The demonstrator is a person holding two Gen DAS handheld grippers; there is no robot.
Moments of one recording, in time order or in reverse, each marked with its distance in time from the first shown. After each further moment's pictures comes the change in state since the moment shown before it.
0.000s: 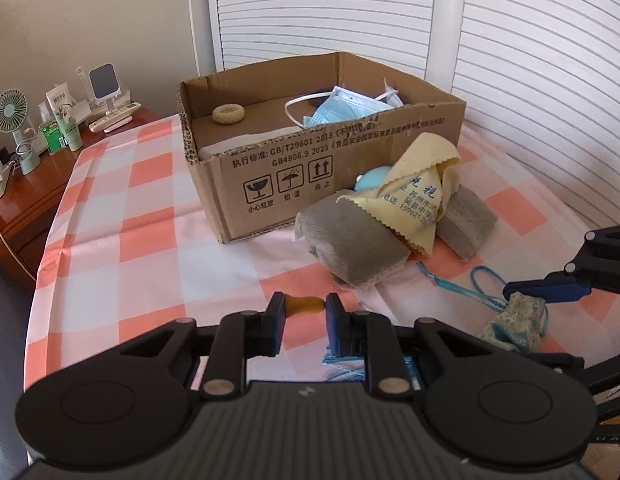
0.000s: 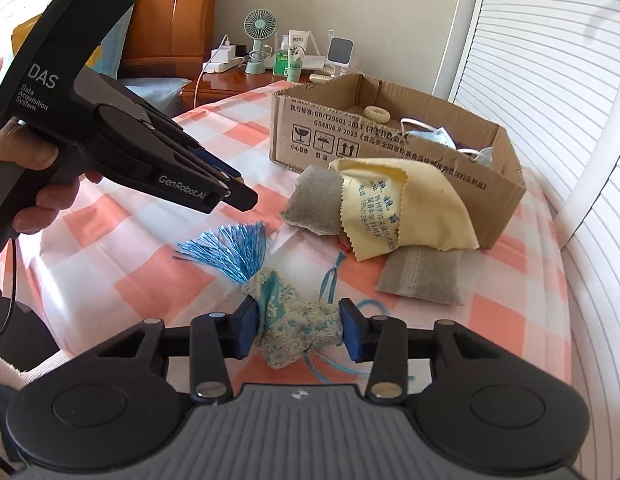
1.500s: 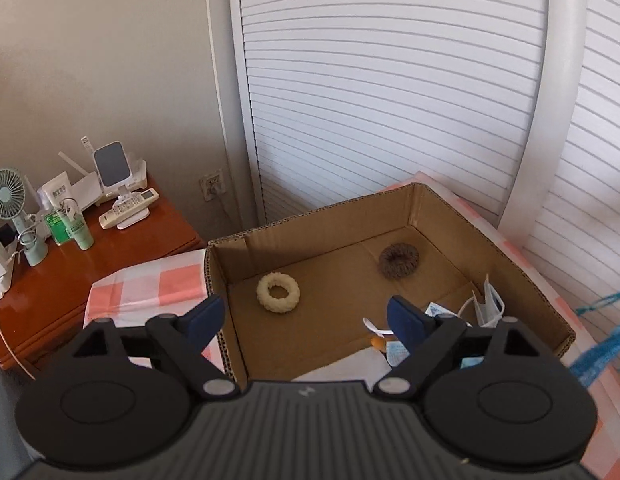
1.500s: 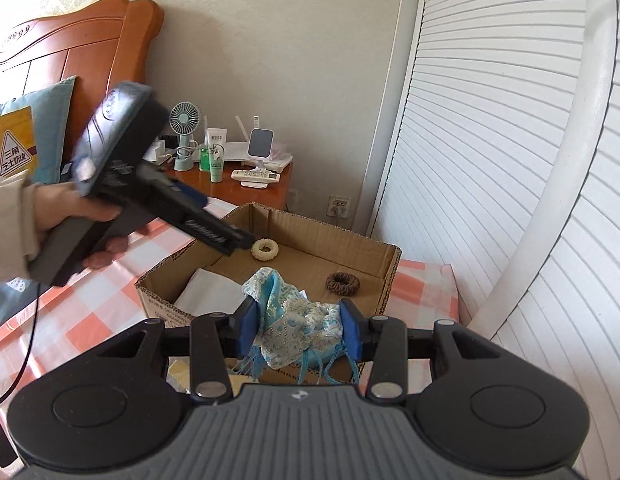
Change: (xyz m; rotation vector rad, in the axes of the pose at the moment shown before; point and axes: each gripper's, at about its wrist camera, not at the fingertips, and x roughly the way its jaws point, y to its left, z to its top) left arm 0.059 0.054 0.176 -0.041 -0.094 0.073; right arm -0.029 -0.134 0.136 0.083 -0.151 -0.086
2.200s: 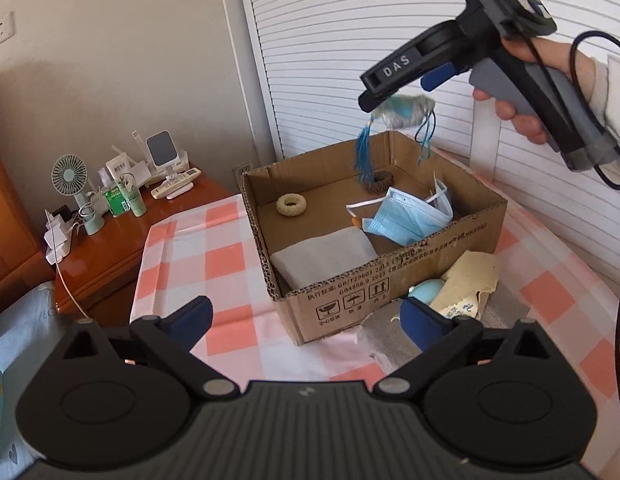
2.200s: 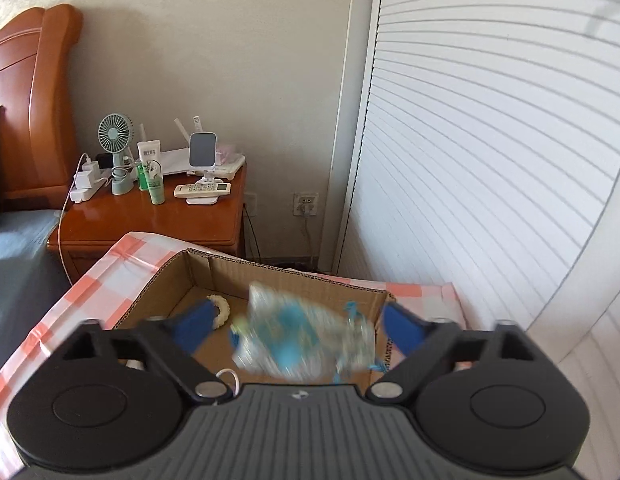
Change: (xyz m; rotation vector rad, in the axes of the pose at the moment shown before) left arm -0.114 -0.043 -0.099 0.060 -0.007 0.122; right arm 0.137 -0.031 0.072 0.136 0.049 -0.087
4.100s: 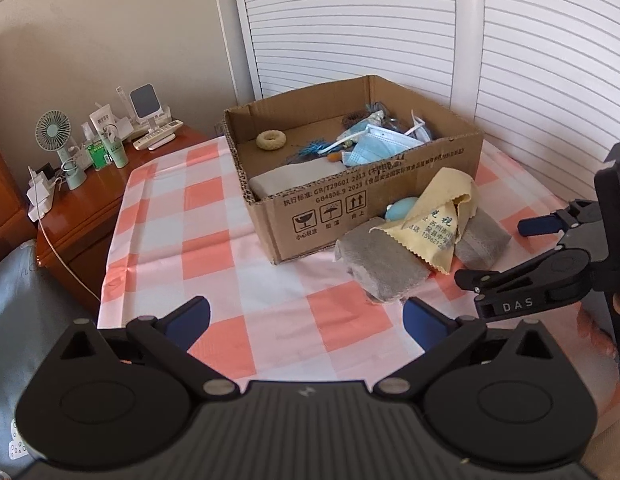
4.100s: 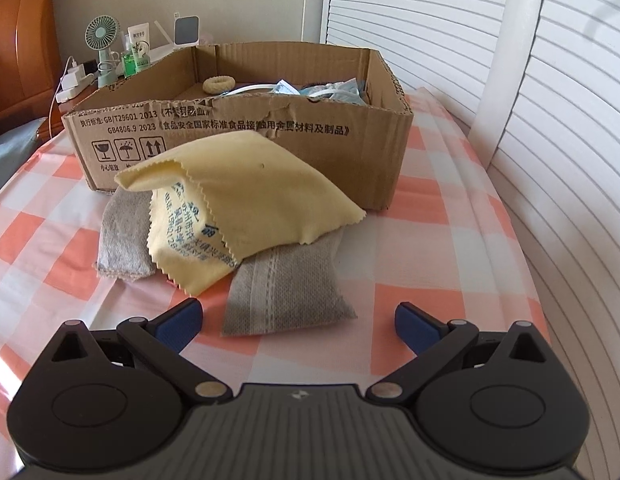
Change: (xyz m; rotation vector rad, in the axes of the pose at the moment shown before) left arm -0.003 -0.005 -0.048 -0.005 0.097 -0.074; right arm -0.054 0.051 -0.226 0.101 0.183 -0.101
